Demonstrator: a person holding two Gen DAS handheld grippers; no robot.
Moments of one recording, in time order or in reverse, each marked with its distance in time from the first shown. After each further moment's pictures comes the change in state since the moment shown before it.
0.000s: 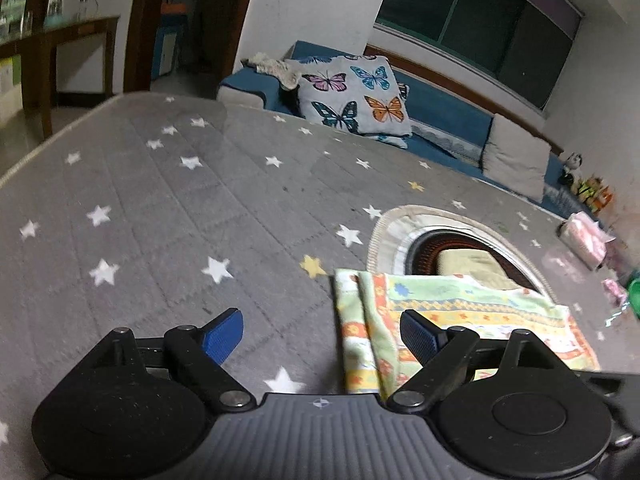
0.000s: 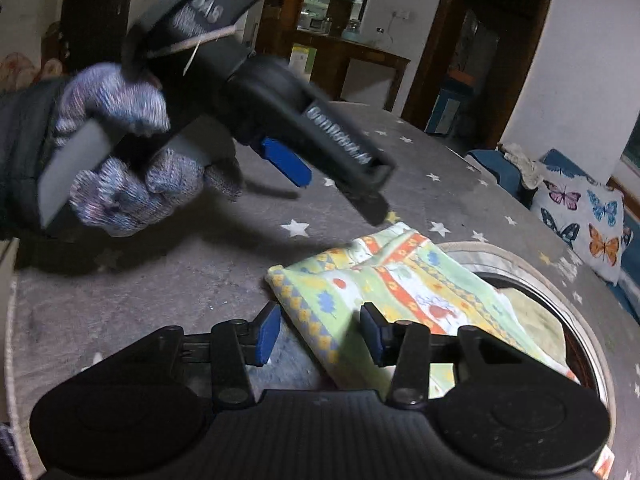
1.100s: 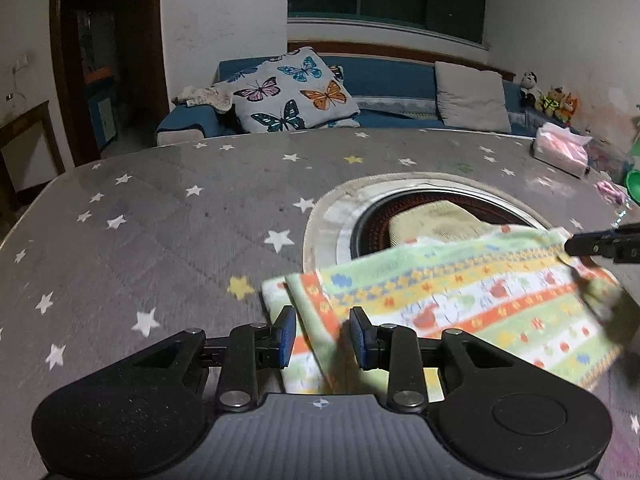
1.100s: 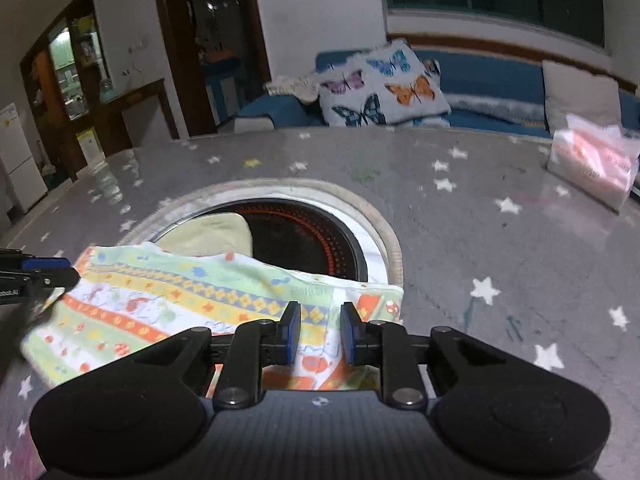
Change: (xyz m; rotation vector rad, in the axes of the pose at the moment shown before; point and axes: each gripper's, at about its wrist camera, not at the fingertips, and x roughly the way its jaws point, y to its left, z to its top) left arm 0.045 -0.060 -0.010 0.373 -0.015 0.026; right arm -0.059 -0.208 -0.124 0.759 0.028 -0.312
